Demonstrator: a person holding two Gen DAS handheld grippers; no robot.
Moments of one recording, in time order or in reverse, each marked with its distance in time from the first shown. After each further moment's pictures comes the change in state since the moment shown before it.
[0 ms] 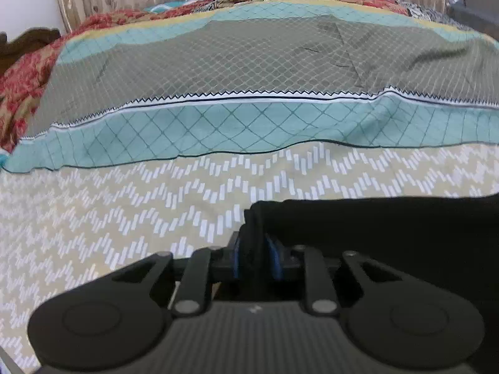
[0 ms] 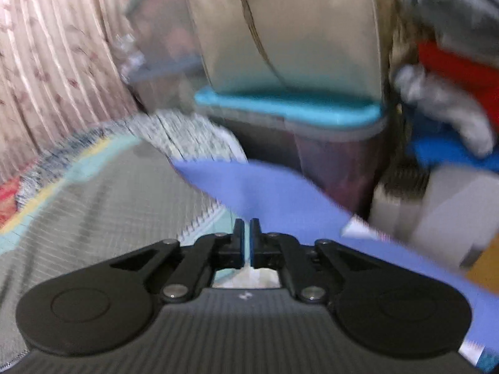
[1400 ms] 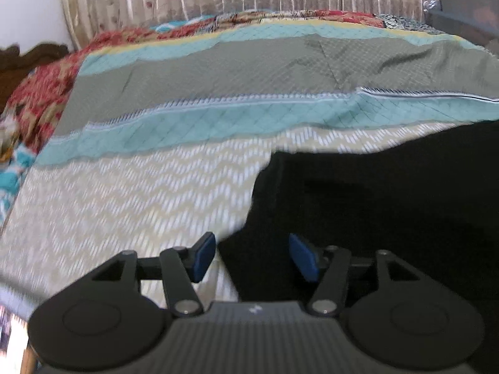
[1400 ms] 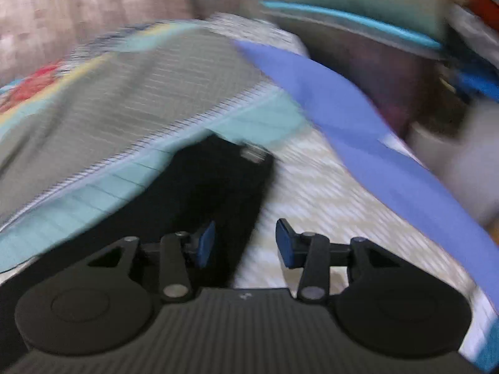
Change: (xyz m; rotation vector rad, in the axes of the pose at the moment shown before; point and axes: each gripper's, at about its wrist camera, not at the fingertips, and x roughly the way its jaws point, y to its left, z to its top) left arm -0.101 0.030 -0.064 0.019 -0.042 -0.048; right arm -0.033 -0.005 -0.085 -0.174 0.216 0.056
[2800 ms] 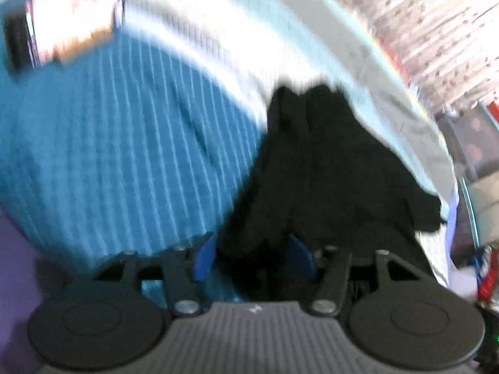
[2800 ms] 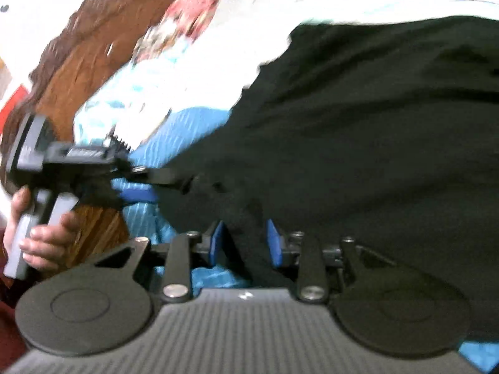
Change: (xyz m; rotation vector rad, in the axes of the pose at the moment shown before) left arm -0.150 0.095 -0.164 -0.725 0.191 -0.347; right arm -0.225 0.241 -0.328 -0.544 0.399 0.974
